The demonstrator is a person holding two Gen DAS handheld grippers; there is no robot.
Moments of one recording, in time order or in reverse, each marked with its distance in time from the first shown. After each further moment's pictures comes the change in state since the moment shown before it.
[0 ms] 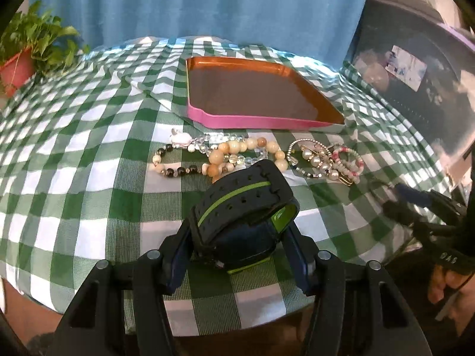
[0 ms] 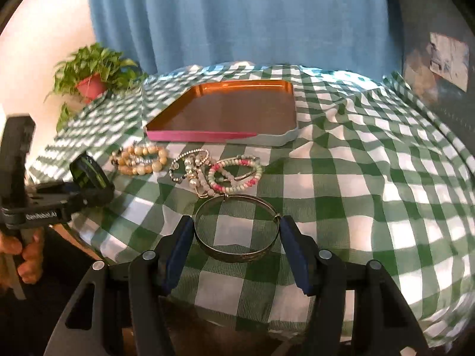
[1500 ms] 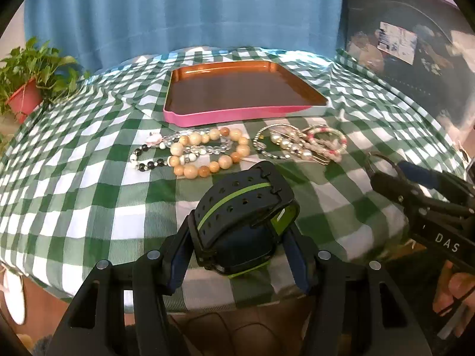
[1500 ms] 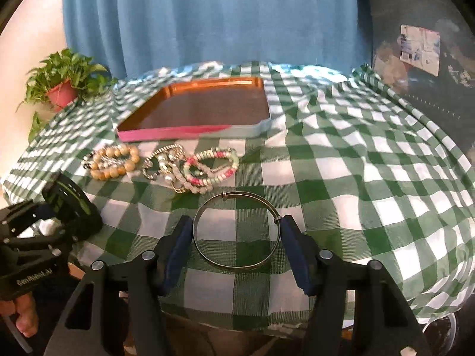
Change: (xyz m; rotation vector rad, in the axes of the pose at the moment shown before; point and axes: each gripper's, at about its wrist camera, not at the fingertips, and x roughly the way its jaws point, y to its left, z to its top) left arm -0.005 -0.056 -0.025 0.104 -0.045 0.112; right arm -0.014 0.004 -0.014 0.093 -0.075 -0.141
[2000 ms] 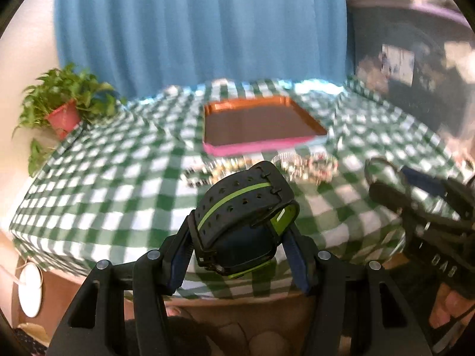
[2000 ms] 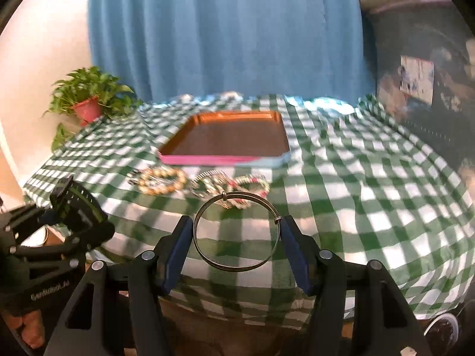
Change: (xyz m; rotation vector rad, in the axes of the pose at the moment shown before) left arm -0.092 -0.003 -0.006 -0.029 -0.135 0.120; right arm -0.073 0.035 0.001 -0.051 -0.139 0.057
